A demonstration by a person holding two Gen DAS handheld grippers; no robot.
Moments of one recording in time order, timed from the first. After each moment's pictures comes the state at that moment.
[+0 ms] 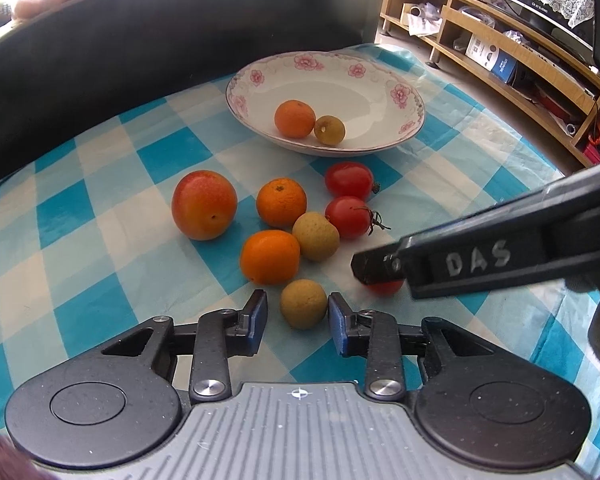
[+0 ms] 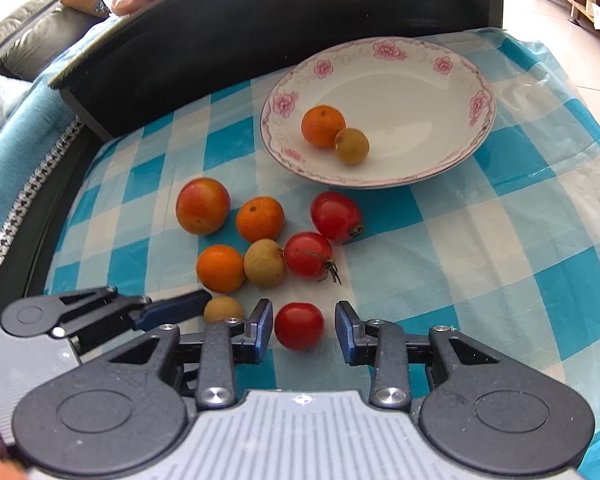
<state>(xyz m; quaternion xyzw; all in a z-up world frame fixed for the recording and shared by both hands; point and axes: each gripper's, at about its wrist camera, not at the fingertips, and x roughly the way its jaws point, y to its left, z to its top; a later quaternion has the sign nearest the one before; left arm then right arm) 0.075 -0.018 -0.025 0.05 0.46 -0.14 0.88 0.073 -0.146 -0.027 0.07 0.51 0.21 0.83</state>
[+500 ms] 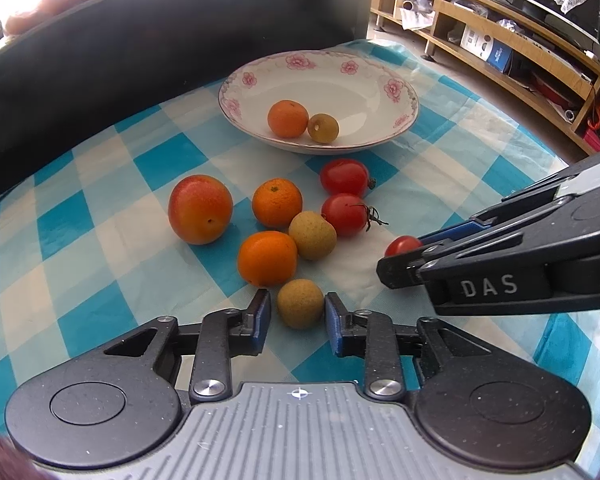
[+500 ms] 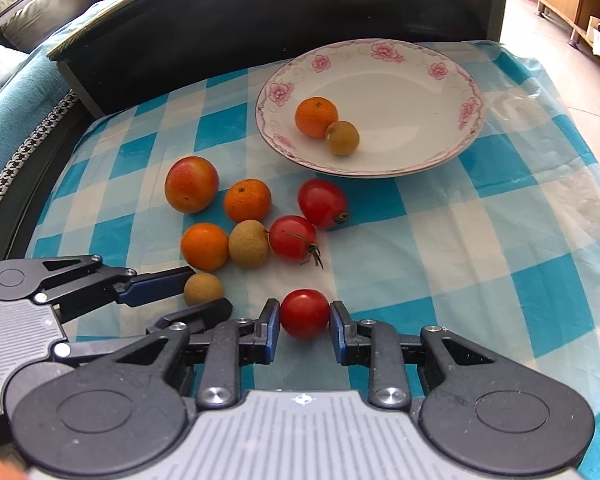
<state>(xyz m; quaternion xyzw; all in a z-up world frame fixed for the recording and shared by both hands) 0.072 -0.022 -0.025 0.07 0.45 -0.15 0.88 0.060 -0.148 -0.025 0.03 0.50 0.20 0.84</state>
